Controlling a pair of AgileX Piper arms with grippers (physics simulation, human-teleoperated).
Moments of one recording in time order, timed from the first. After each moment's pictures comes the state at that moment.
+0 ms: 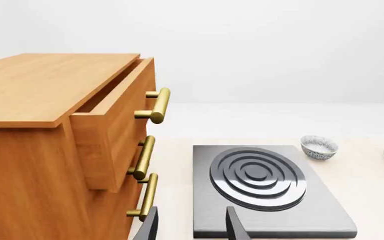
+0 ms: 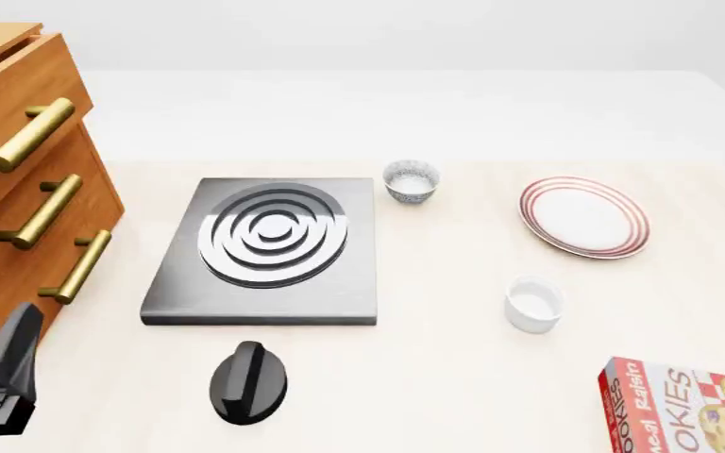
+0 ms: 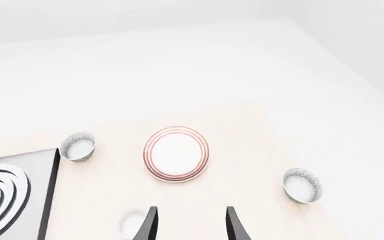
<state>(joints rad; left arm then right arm) 0.00 0.01 0.00 0.00 0.00 -0.23 0.61 -0.98 0.75 -0.01</state>
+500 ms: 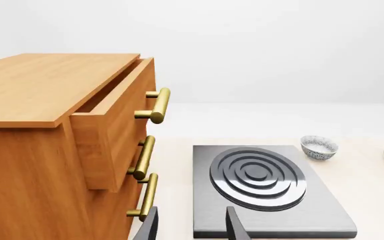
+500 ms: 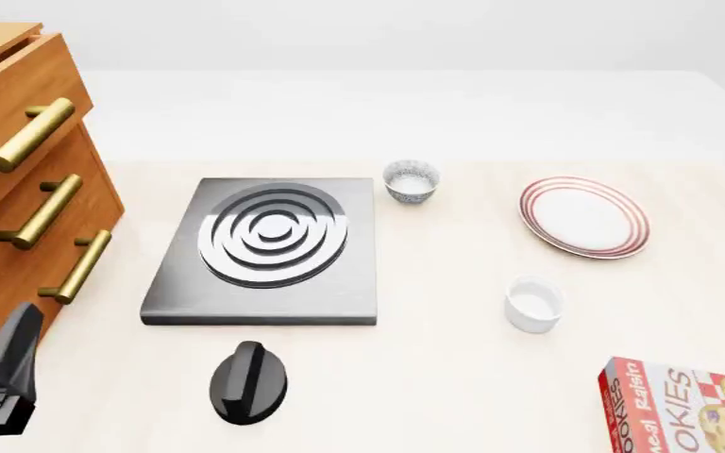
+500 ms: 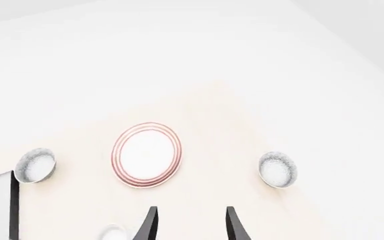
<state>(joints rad) 0.00 0.01 0.00 0.00 0.00 -0.40 0.92 -1.21 0.83 0.01</state>
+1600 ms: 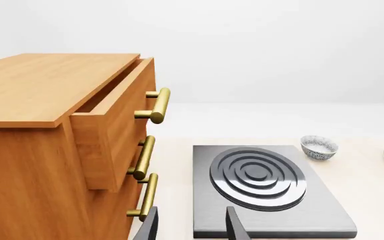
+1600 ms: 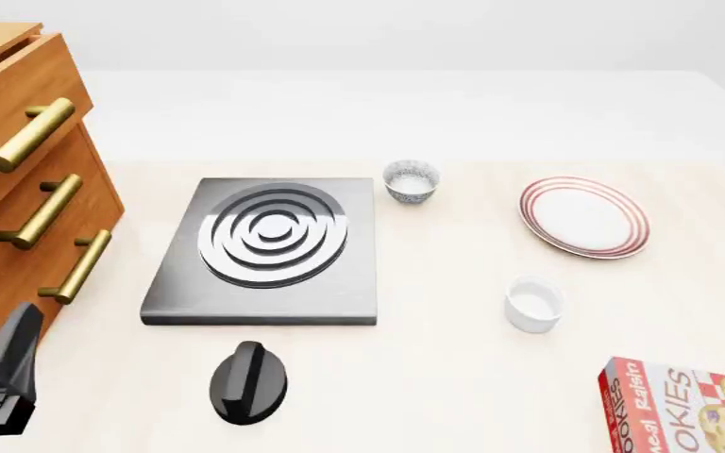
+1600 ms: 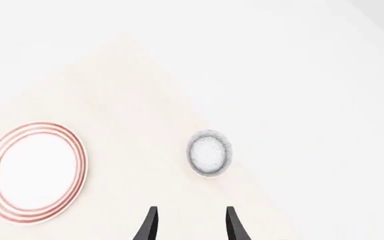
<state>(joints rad) 0.00 0.01 0.00 0.00 0.00 -0.75 1.45 -1.42 0.80 -0.10</state>
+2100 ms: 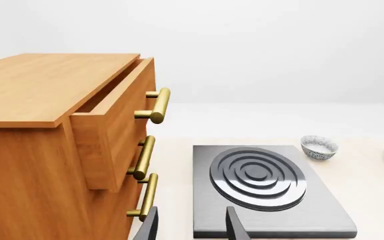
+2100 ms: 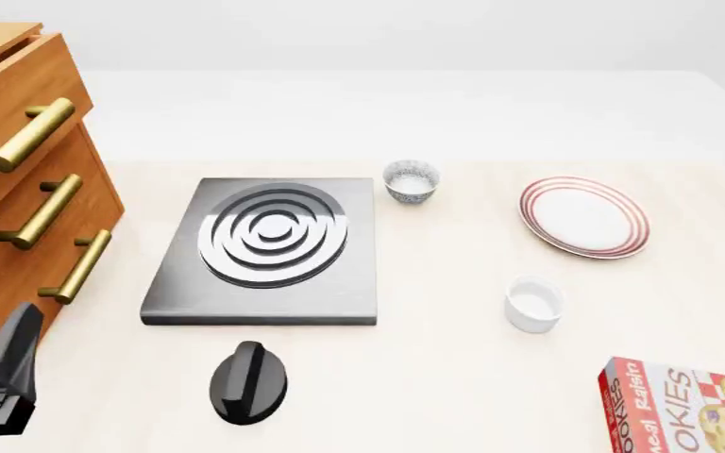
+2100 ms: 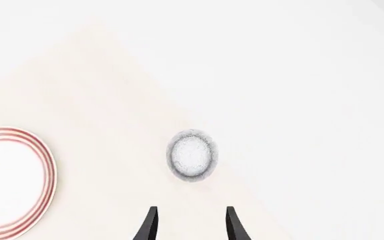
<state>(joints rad) 0.00 0.01 0.00 0.00 0.00 -0.82 1.60 -1.48 0.79 -0.14</state>
